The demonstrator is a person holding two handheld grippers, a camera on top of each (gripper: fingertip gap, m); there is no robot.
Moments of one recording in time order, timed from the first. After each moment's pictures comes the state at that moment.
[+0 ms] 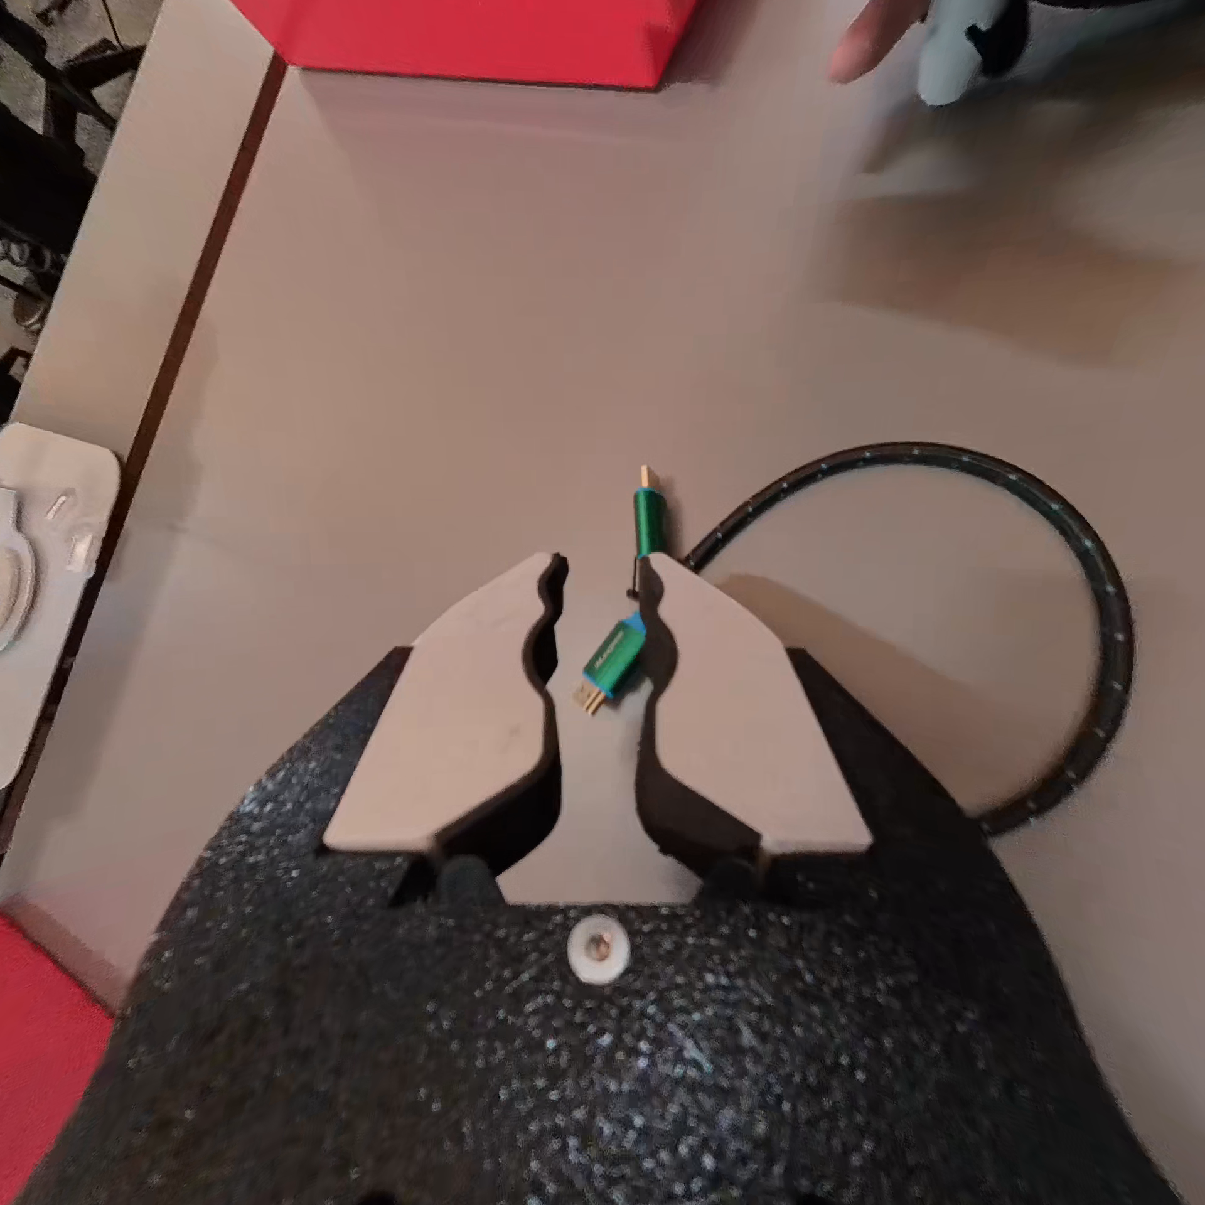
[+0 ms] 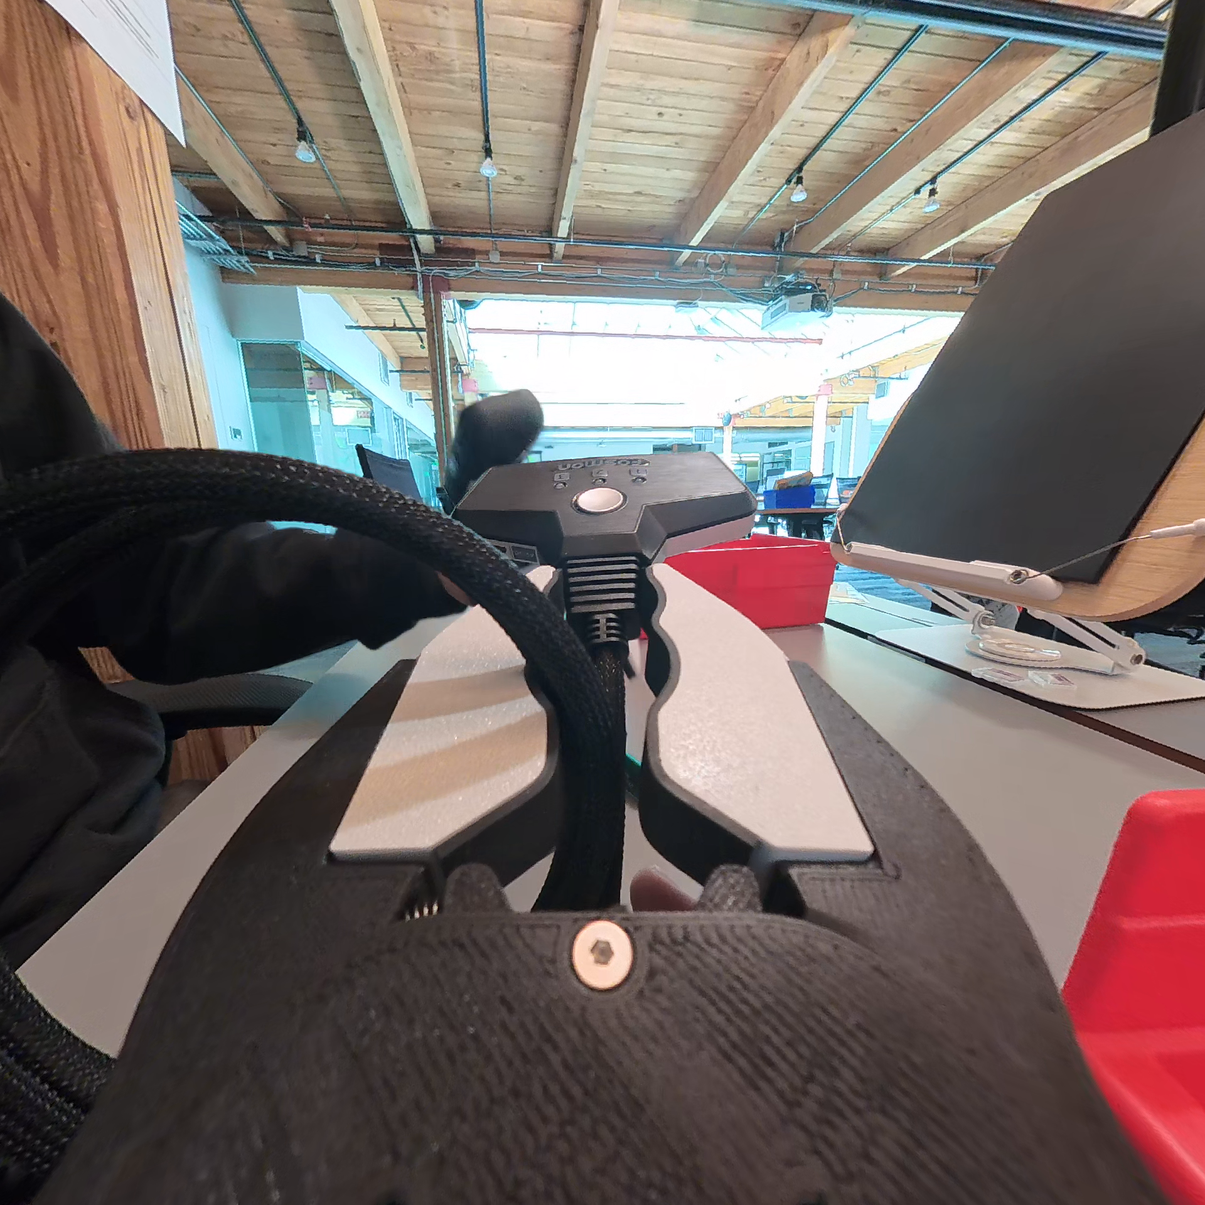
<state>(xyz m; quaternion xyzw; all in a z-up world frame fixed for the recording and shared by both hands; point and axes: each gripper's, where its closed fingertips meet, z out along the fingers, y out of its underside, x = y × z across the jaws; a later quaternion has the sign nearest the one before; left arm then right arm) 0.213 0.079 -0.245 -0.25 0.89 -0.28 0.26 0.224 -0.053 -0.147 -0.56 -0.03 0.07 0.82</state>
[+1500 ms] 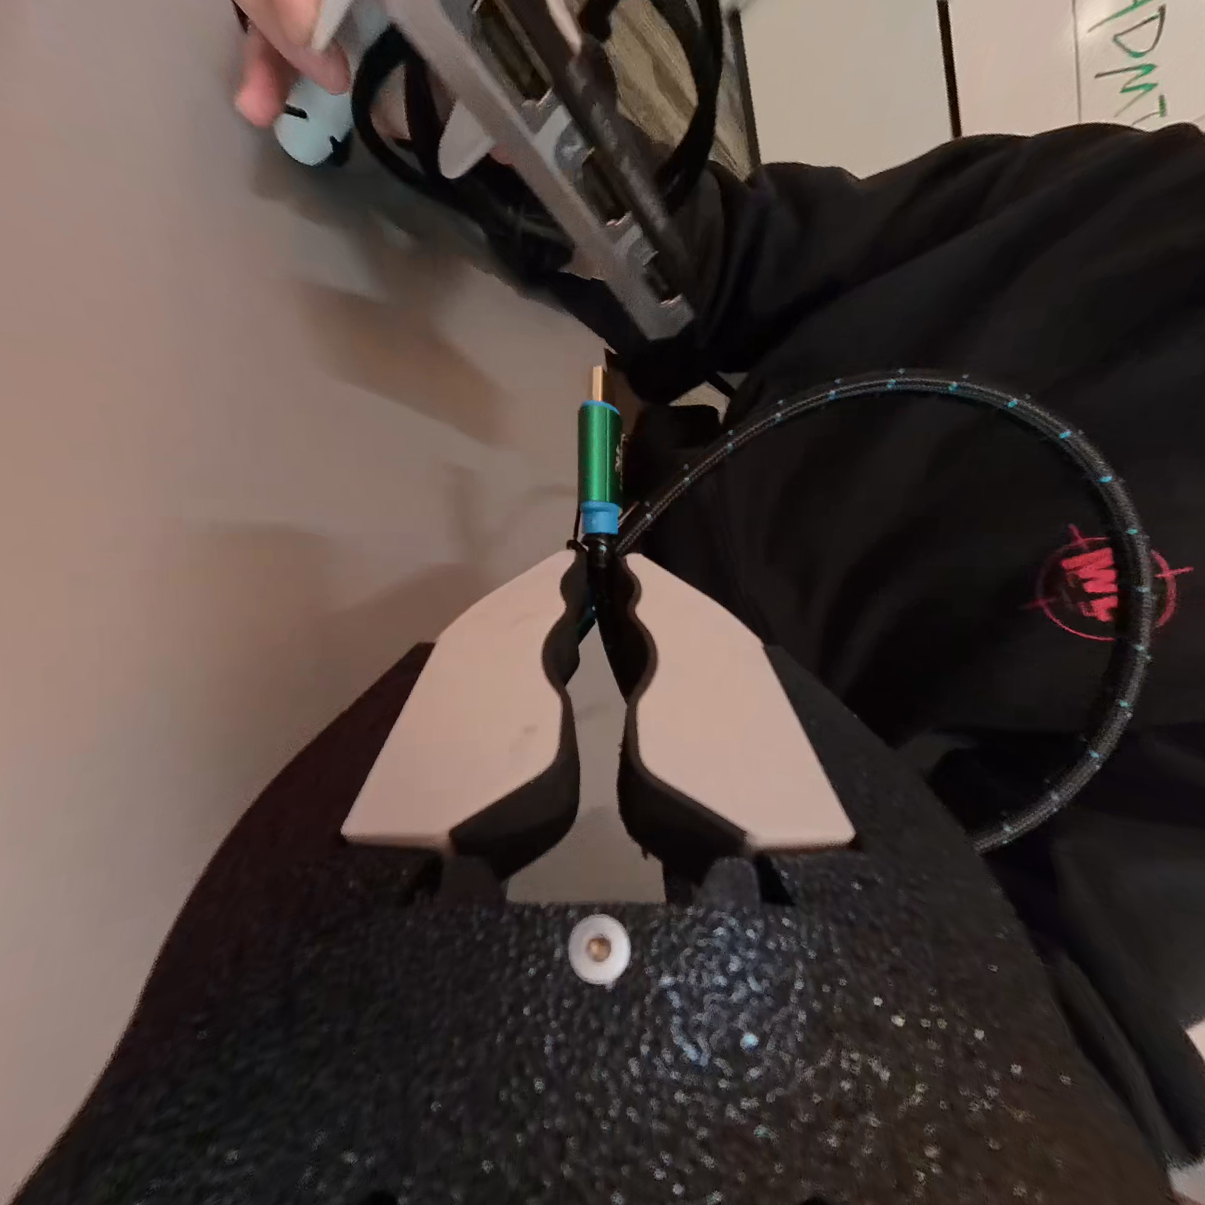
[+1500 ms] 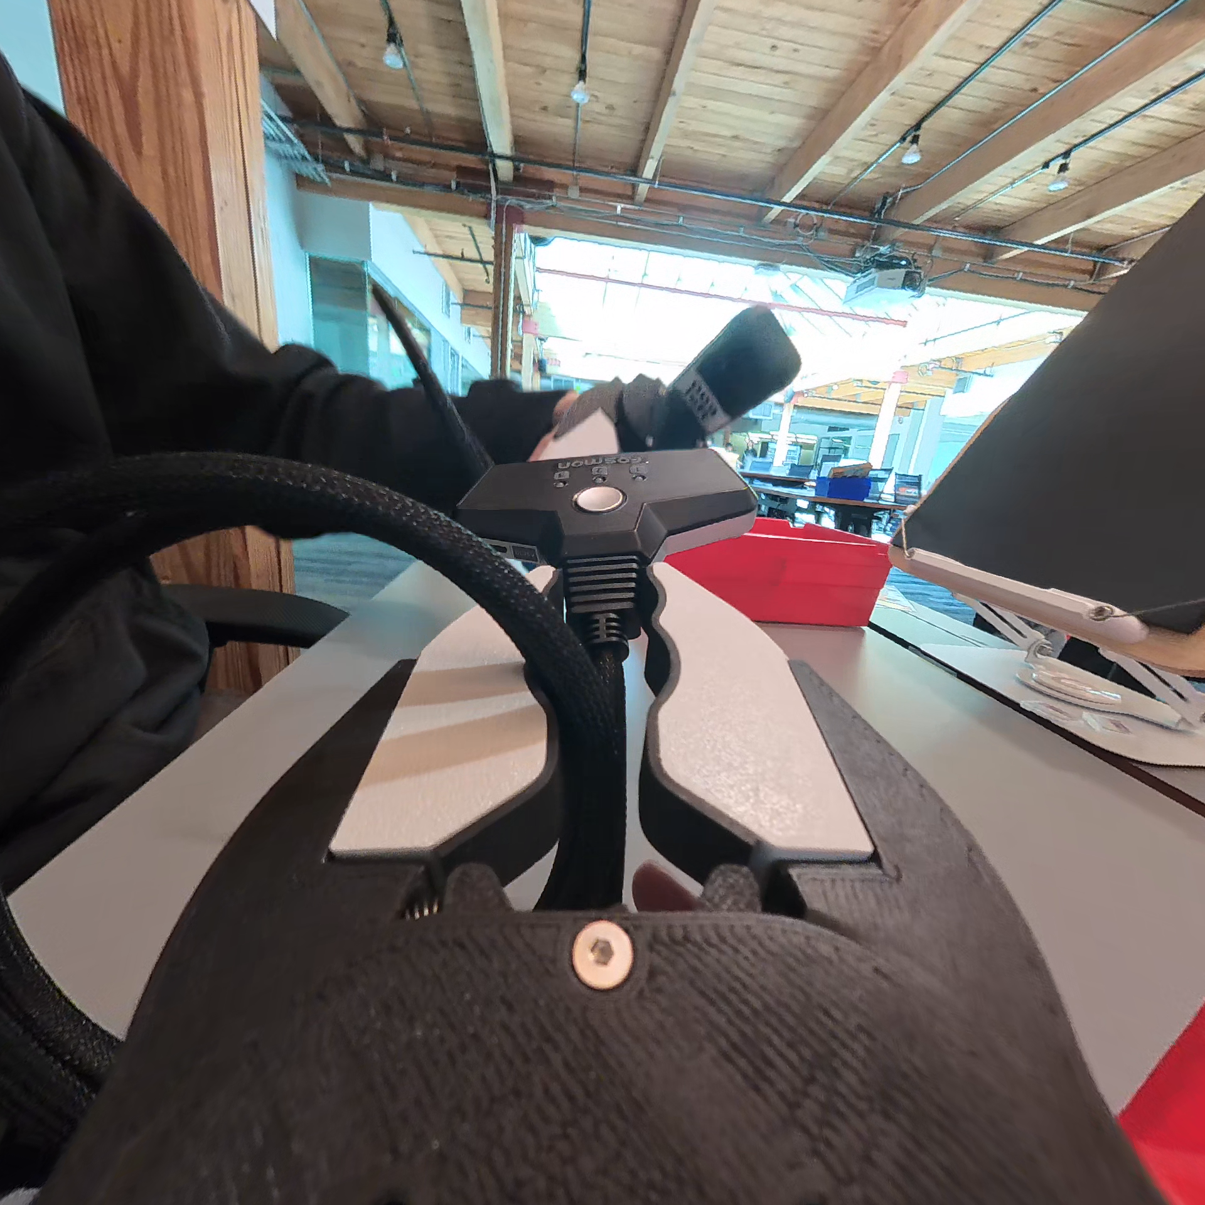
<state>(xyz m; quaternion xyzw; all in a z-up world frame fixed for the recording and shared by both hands) 0.133 0.052 -0.175 -0.23 0.83 -0.38 -0.33 0.201 -0.048 -0.156 -0.58 -0.11 0.07 0.80</state>
